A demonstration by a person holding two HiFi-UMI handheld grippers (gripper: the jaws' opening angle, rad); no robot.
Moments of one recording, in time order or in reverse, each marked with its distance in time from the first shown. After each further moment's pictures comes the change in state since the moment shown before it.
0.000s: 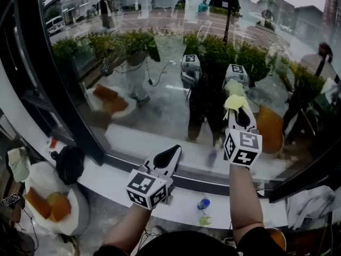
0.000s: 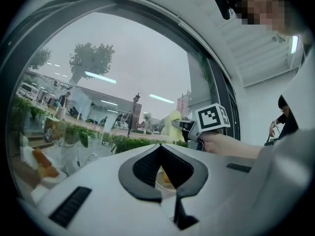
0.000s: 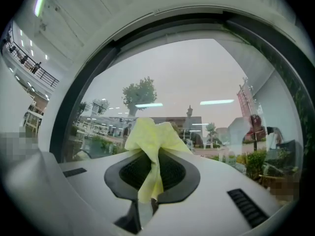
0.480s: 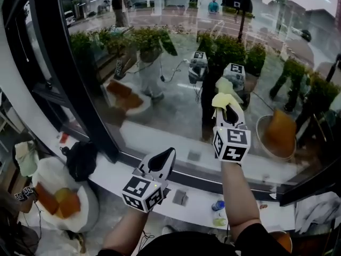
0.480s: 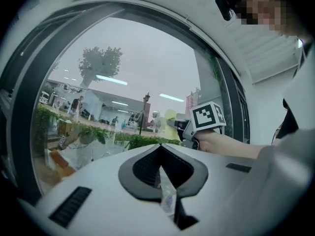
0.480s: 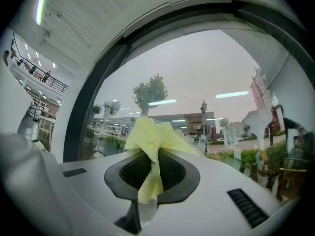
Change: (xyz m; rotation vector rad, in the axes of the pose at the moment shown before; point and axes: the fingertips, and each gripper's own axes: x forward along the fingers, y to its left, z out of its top) left arm -0.103 0.158 0.009 -0.016 0.011 0.113; right arm 0.085 0.211 -0.007 0.001 0.039 0.145
